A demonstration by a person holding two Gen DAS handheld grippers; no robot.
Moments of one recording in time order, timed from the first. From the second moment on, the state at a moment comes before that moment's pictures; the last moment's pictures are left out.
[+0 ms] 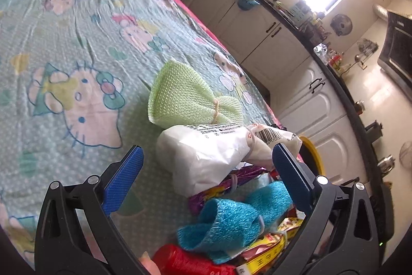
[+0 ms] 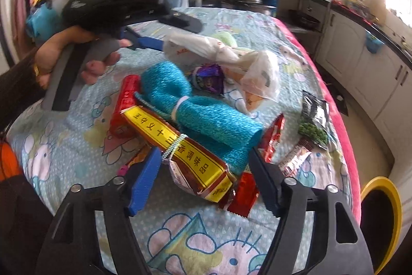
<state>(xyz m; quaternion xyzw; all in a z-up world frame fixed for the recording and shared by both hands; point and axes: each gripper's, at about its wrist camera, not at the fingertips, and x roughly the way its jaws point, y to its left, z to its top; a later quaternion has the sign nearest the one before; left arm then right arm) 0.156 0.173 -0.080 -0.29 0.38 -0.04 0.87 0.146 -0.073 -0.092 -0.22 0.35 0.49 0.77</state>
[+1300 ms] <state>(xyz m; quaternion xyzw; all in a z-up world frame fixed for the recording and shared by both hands) 0.119 0.150 -0.010 -0.23 0.33 -0.05 0.91 0.128 -0.018 -0.094 -0.34 0.35 0.53 0.69</state>
